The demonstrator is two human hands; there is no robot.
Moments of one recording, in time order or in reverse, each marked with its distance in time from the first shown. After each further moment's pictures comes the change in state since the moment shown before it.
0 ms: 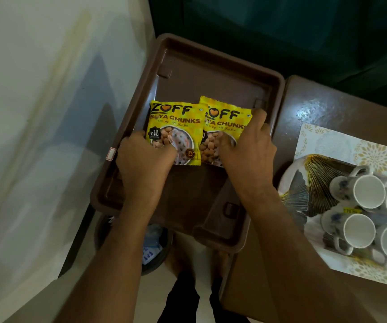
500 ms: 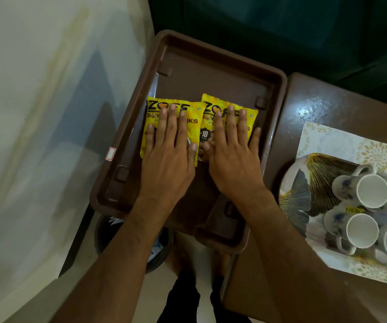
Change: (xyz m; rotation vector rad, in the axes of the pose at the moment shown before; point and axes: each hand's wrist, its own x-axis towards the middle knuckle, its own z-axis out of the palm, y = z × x) left_hand 0.003 -0.022 0.046 0.636 -0.061 0.669; right_hand -0.005 0.019 0.032 -0.408 -0.203 -0.330
